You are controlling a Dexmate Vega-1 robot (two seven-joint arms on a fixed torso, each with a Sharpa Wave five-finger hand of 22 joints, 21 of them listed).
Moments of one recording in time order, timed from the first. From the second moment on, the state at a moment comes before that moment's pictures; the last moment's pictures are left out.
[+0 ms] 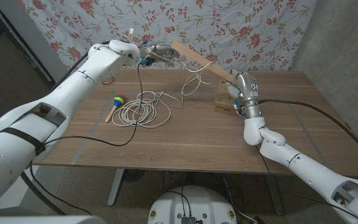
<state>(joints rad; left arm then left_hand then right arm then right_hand) 0.21 0.60 0.61 -1.46 -0.46 0.48 -0.25 0.91 0.15 0.66 0.14 0.38 0.68 0.08 0.73 0.81 1.07 -0.07 1.37 1.24 1.18 -0.18 0.68 0.97 0.44 0.07 1.30 0.19 -0.78 -0.59 -0.64 -1.40 -0.63 0.10 -0.96 0.93 0.07 0.57 0.13 0.27 0.71 -0.10 0.51 0.68 0.88 -0.16 1.12 1.17 0.89 -0.12 1.55 1.24 0.48 -0.04 1.49 0.18</state>
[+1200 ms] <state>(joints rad) 0.05 0.54 0.62 -1.36 -0.46 0.40 -0.33 0.90 0.14 0.67 0.14 0.39 0.68 0.08 0.75 0.81 1.03 -0.08 1.48 1.24 1.19 -0.19 0.67 0.97 0.45 0.07 1.31 0.19 -0.67 -0.54 -0.80 -1.22 -0.66 0.05 -0.99 0.91 0.07 0.58 0.14 0.28 0.72 -0.11 0.51 0.67 0.88 -0.16 1.10 1.18 0.87 -0.11 1.55 1.24 0.47 -0.05 1.48 0.18</state>
